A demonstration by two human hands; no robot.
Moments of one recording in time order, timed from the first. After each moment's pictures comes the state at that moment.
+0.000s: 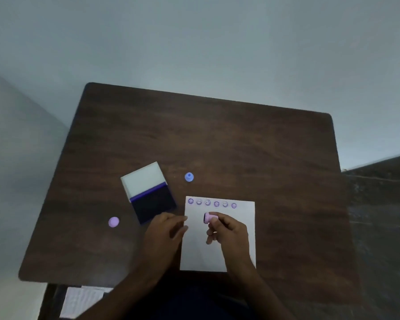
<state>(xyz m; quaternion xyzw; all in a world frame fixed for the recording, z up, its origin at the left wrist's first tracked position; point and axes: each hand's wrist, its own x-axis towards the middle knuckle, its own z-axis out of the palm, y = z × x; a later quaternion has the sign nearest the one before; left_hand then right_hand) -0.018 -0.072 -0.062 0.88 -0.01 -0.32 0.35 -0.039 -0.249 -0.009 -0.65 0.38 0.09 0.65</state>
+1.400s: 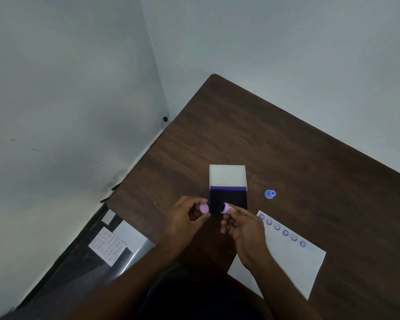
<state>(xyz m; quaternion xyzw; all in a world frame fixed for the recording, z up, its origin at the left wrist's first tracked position) -0.015 0.026 -0.036 0.85 0.18 -0.09 0.49 0.024 -0.133 -0.017 -0.58 0.35 0.27 0.69</state>
